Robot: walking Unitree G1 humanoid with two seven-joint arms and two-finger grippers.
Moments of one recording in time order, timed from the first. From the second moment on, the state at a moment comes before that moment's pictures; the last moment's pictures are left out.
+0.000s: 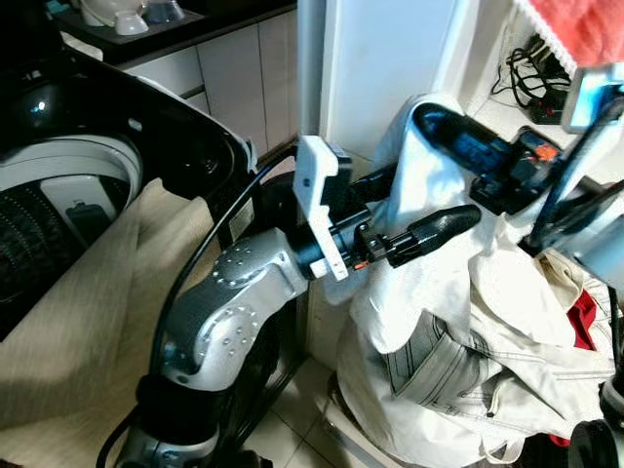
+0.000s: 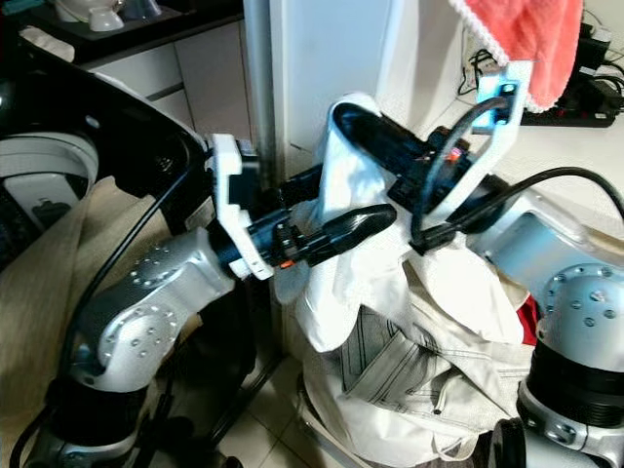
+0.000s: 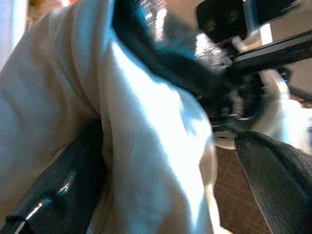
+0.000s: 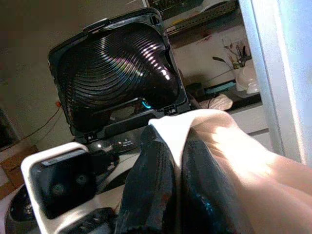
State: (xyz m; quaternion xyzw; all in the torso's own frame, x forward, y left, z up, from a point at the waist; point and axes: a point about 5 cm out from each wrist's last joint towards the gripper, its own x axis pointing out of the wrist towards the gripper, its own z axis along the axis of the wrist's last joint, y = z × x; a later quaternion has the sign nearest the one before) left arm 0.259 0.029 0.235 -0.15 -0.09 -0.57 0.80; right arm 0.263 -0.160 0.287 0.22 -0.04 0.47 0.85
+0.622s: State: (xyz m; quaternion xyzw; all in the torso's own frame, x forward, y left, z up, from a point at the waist) left arm 0.263 0.032 0.231 -0.15 -0.07 -0.55 0.82; right arm 0.264 -0.152 0.281 0.21 -0.02 0.47 0.86
